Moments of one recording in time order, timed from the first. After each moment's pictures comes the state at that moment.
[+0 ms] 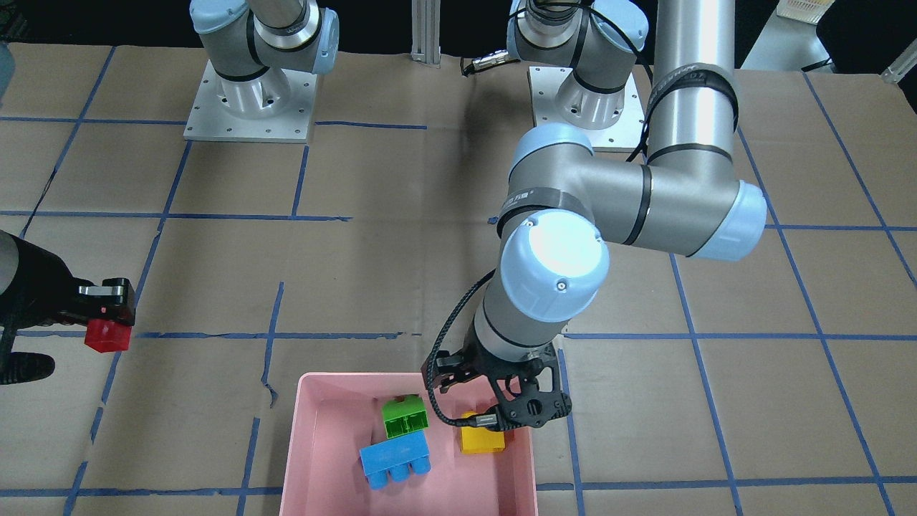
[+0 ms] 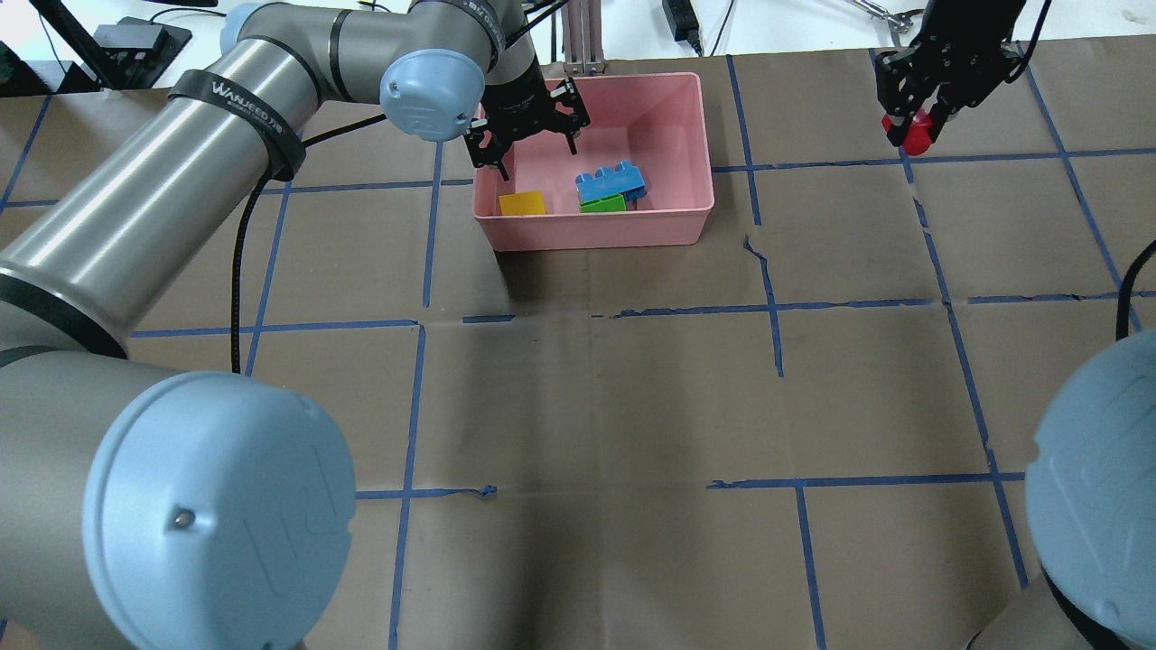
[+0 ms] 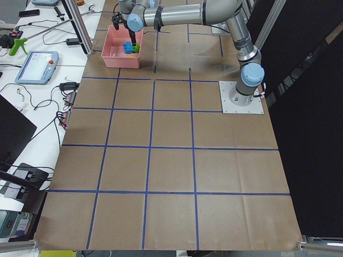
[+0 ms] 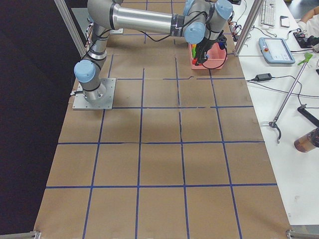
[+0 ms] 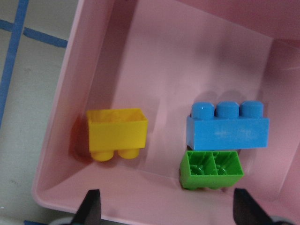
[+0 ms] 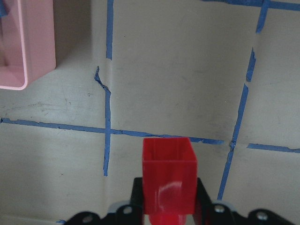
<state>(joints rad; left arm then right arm) -1.74 -2.11 -1.24 -1.36 1.46 -0.37 1.42 -1.13 1.16 -1.43 -1.56 -0.24</state>
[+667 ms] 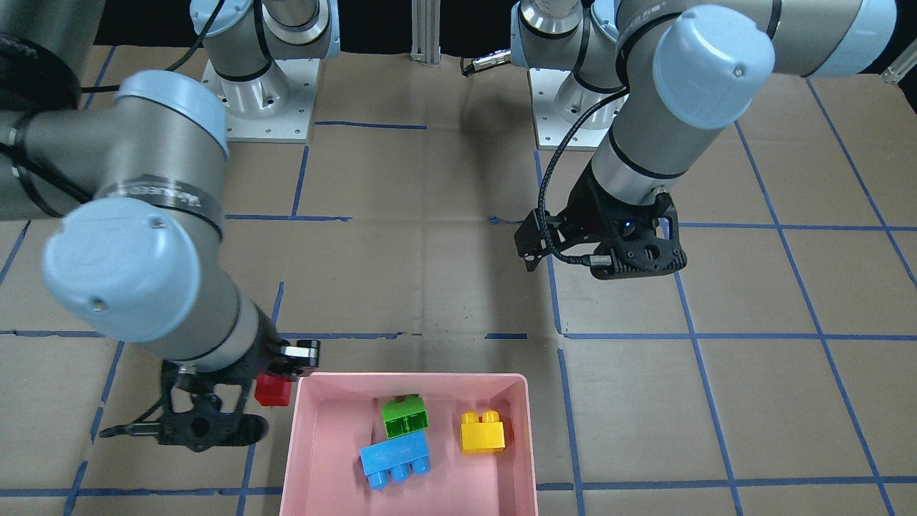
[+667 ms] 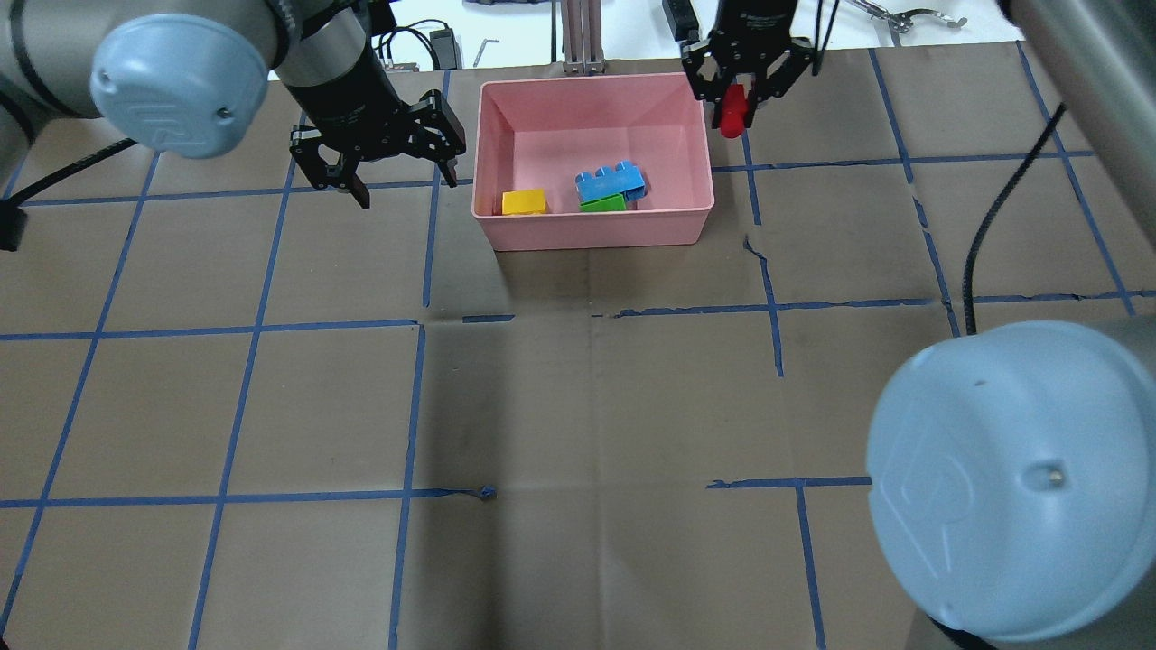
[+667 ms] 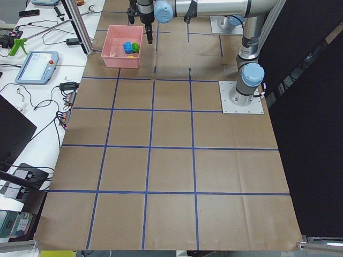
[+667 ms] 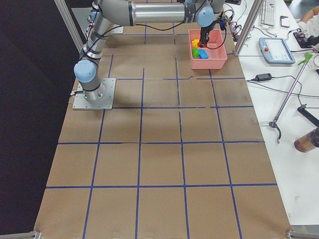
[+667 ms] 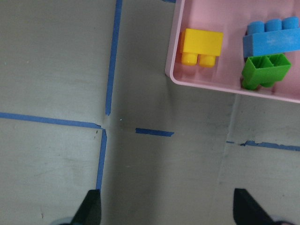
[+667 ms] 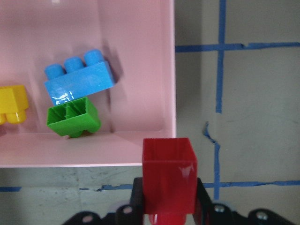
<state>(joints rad) -1.63 -1.75 -1.46 -1.50 1.46 -0.21 1.71 -0.95 0.99 -1.54 -1.54 0.17</state>
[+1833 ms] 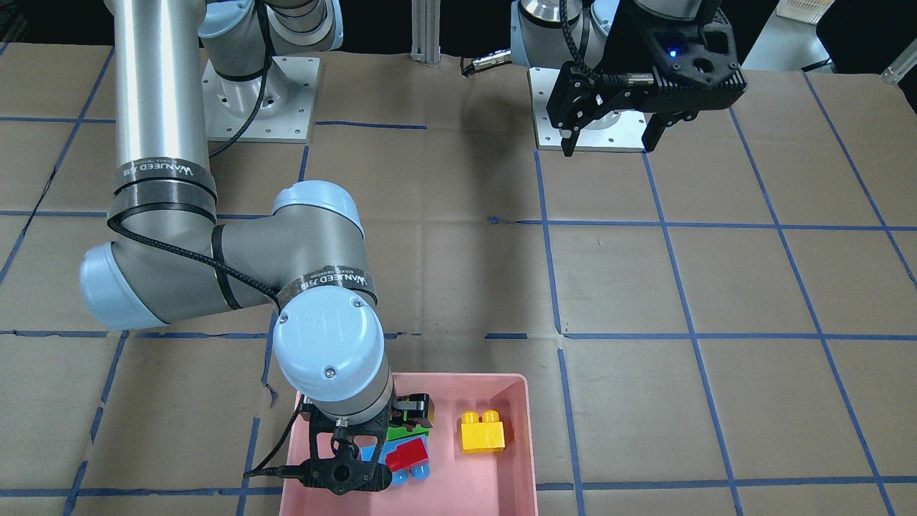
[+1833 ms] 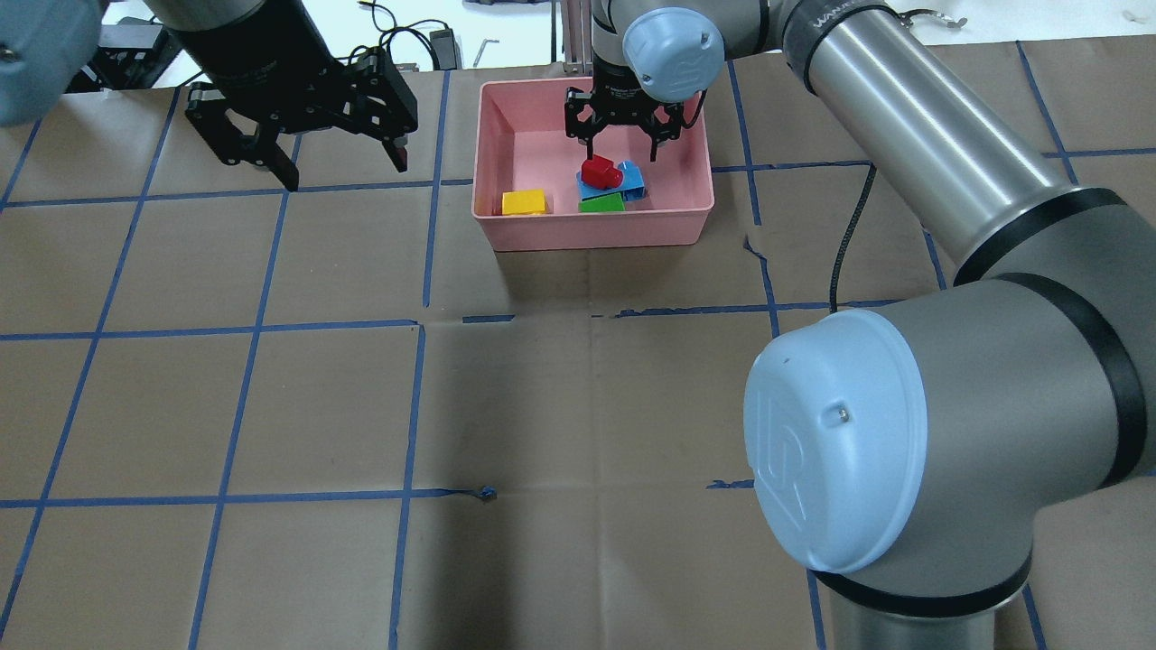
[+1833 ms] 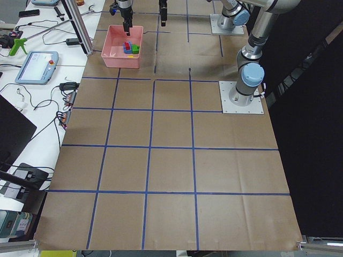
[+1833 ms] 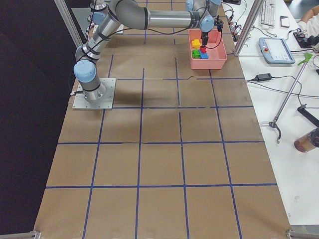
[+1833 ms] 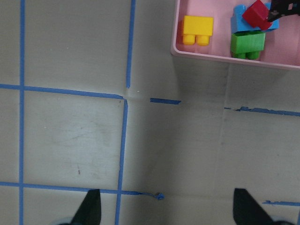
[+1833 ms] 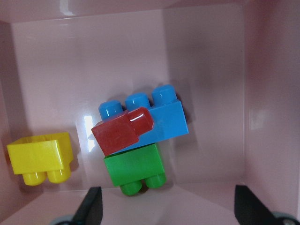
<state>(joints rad) -1.65 -1.58 -1.38 -1.72 1.59 -0.18 1.80 -0.83 0.97 -1.71 -1.54 0.30</state>
